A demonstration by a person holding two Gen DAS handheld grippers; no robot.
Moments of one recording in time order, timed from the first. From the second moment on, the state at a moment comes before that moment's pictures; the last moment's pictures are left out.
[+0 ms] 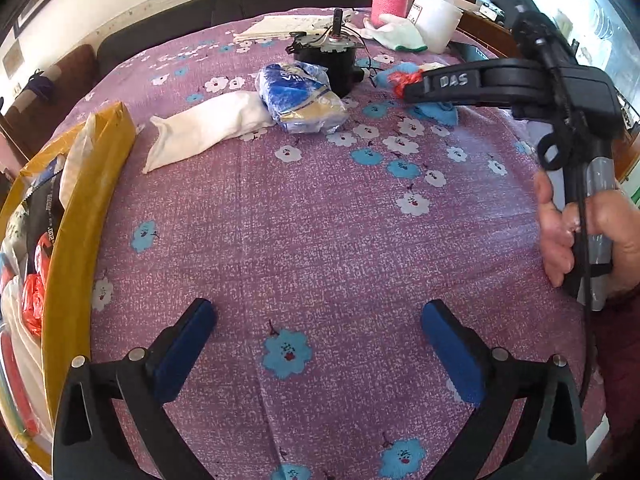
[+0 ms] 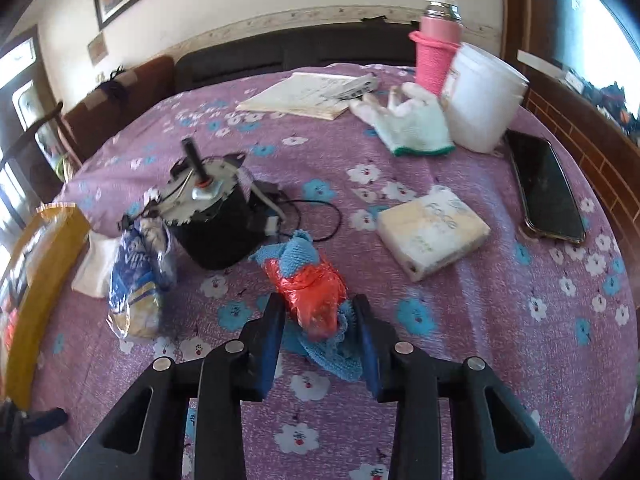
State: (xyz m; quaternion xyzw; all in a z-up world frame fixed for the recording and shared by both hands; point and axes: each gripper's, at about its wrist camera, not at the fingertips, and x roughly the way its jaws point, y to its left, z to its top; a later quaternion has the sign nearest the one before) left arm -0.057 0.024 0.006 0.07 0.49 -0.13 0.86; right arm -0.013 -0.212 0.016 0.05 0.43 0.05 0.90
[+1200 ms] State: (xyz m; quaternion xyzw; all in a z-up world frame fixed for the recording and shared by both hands) left arm 0.071 0.029 0.037 -0.02 0.46 -0.13 0.88; right arm -0.017 -0.229 0.025 0.09 0.42 0.04 0.90
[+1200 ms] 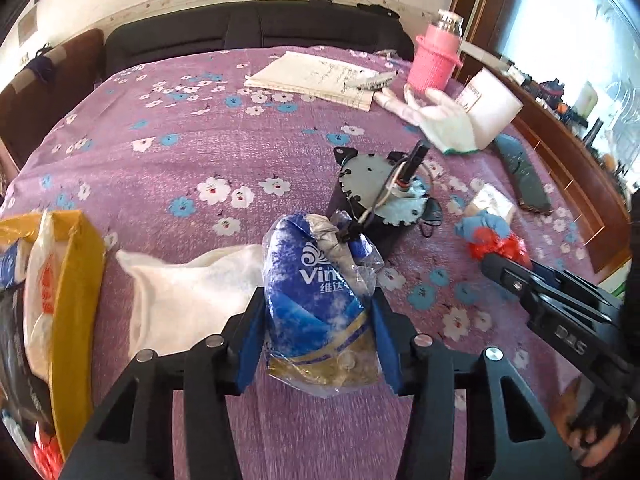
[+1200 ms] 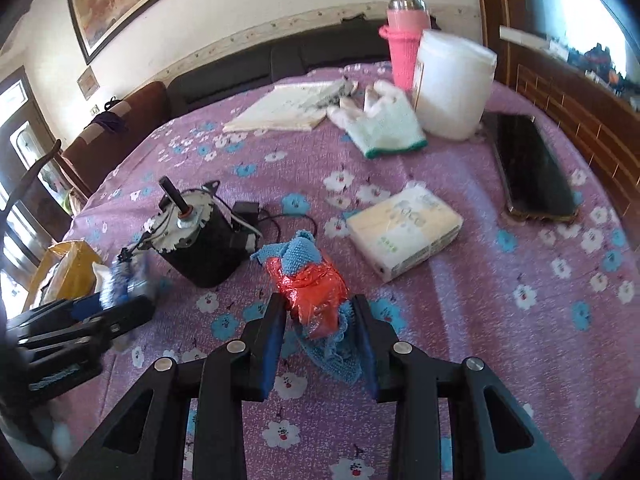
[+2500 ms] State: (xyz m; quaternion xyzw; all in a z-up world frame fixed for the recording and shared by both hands) left arm -0.084 0.338 0.088 -0.17 0.37 0.02 0.91; right arm -0.080 -0.047 0.089 -0.01 0.40 0.17 0.90
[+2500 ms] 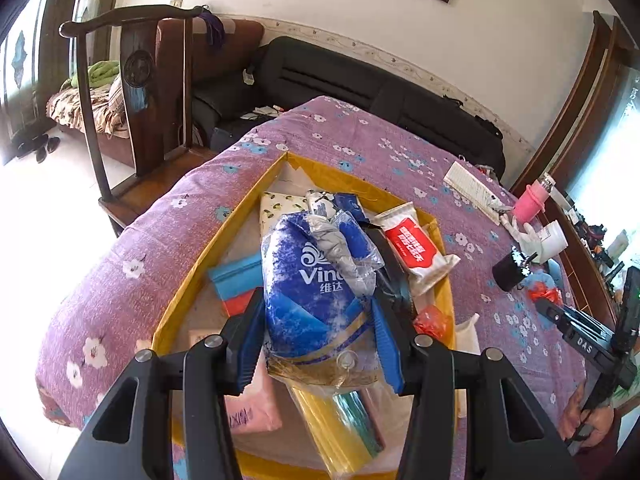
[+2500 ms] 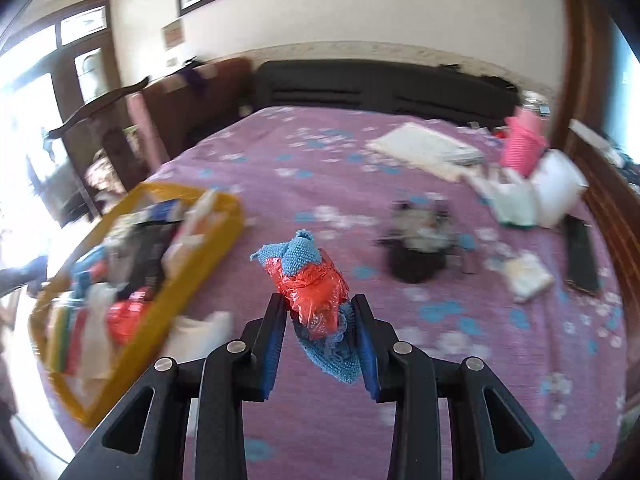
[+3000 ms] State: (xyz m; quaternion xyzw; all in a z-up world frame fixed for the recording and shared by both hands) left arm 0.006 0.357 0.069 -0.21 0.43 0.01 0.88; right arm -0.066 0.089 0.073 -0.04 0.44 0.27 0.86
